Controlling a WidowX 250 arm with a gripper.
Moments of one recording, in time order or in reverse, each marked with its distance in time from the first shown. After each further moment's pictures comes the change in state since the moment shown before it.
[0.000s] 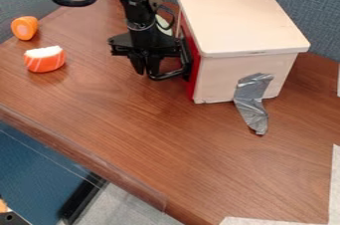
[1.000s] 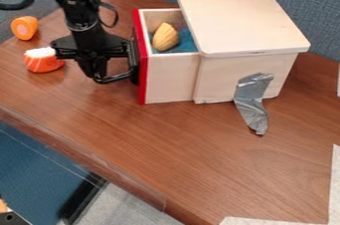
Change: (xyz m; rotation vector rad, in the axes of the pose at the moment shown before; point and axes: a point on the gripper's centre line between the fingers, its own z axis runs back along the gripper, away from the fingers) arm -0.014 0.068 0.018 0.046 -0.002 0.096
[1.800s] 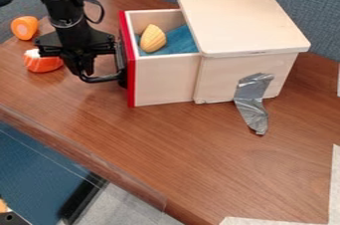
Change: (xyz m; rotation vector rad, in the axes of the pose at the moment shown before) arm -0.007 0.014 0.013 0.010 -0.013 0.039
